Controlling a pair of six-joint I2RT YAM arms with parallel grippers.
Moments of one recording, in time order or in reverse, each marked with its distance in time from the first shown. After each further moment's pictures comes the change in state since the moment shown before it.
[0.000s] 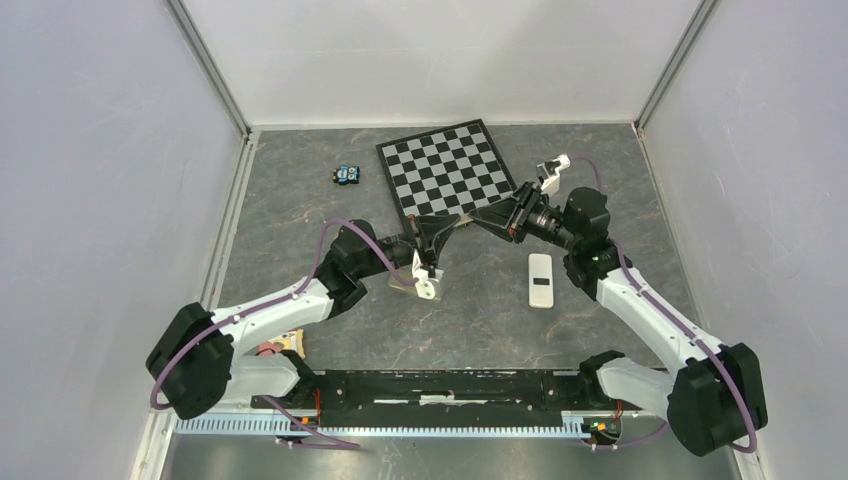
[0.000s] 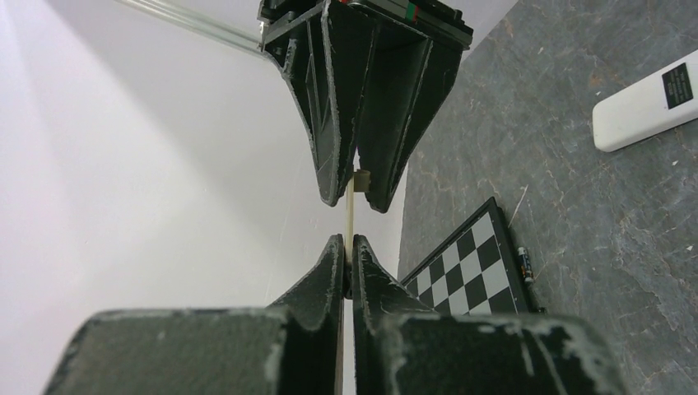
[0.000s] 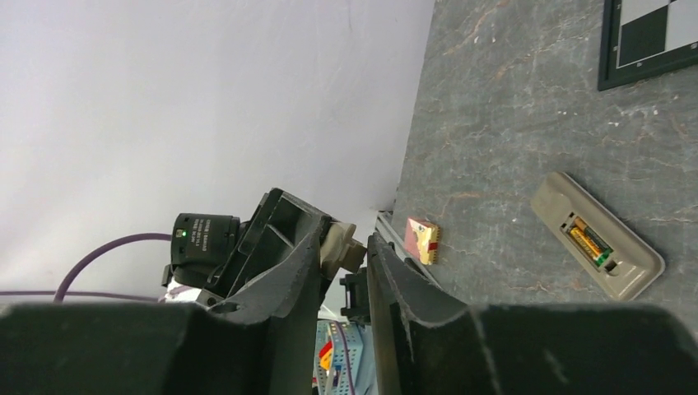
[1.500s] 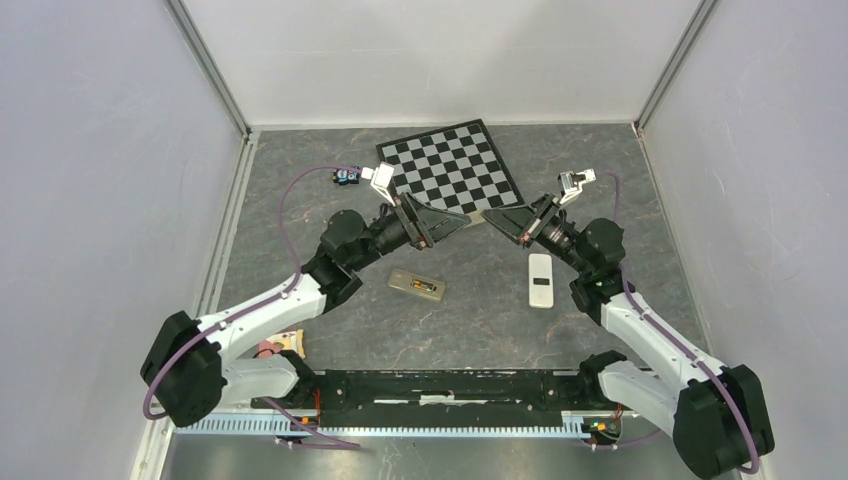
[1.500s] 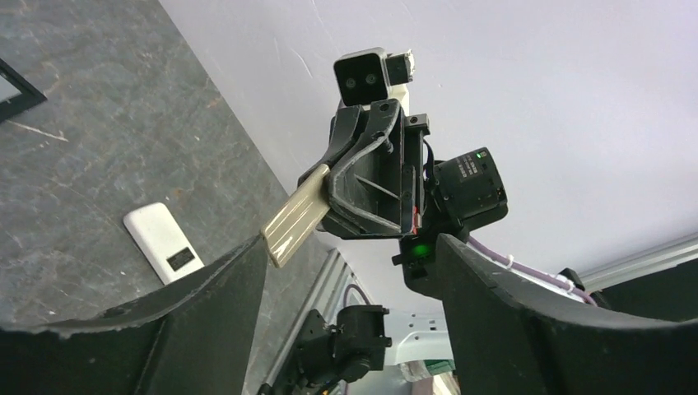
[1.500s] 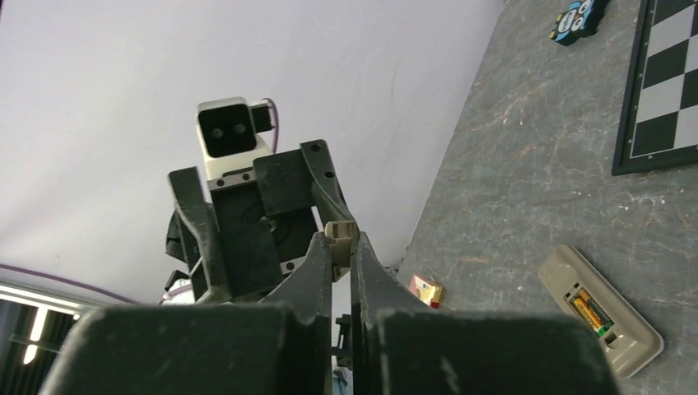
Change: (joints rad) left arm 0.026 -0.051 0.074 -0.058 -0.228 -2.162; right arm -0.010 -0.116 -0.205 0.351 0.088 0.031
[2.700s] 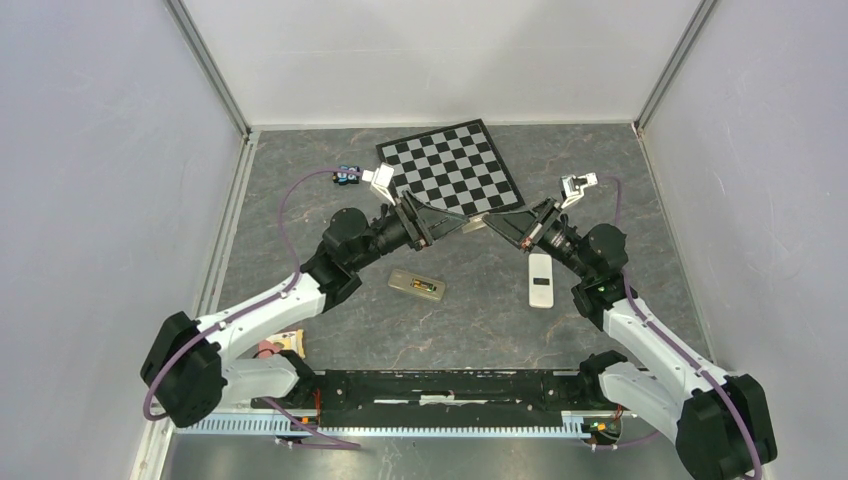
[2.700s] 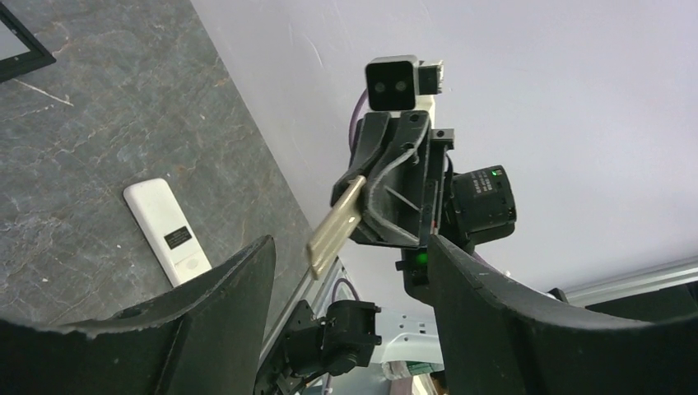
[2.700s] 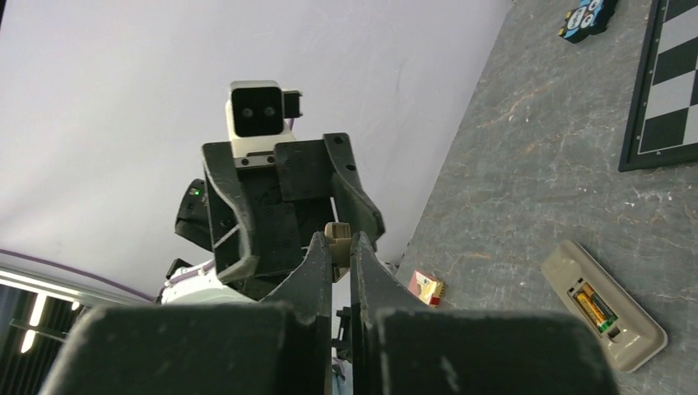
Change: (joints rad) left arm 0.011 0.000 0.009 -0.071 -0.011 -0.077; right arm -0.002 -0.048 -0.031 -0.002 0.008 -0.005
